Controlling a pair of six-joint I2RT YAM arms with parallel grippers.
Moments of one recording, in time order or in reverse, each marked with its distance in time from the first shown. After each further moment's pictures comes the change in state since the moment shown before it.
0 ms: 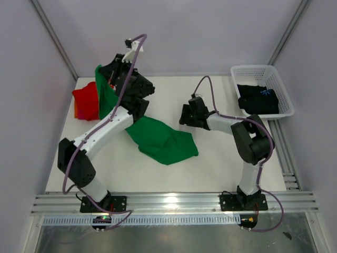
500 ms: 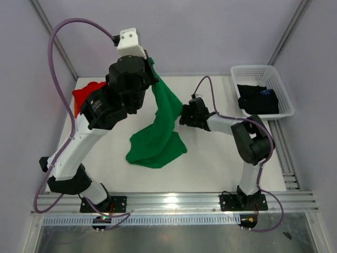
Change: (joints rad) left arm -0.270 0.025 0.718 -1.625 0.665 -1.690; right arm 0.000 -0.005 -0.021 0.031 -0.002 -0.013
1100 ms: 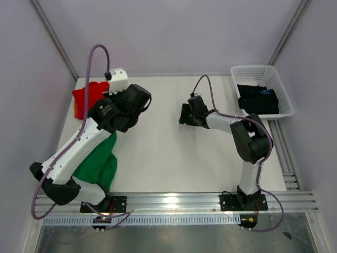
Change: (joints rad) left arm 0.167 -0.256 -0.576 -0.391 -0.393 -0.281; right arm -0.003 0.030 0.063 -0.061 -0.004 -0.015
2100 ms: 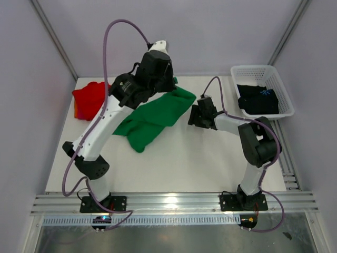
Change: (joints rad) left arm -0.011 0.449 0.599 0.186 0.811 0.110; right arm -0.082 -0.091 -0.104 -0.028 0.008 -0.001
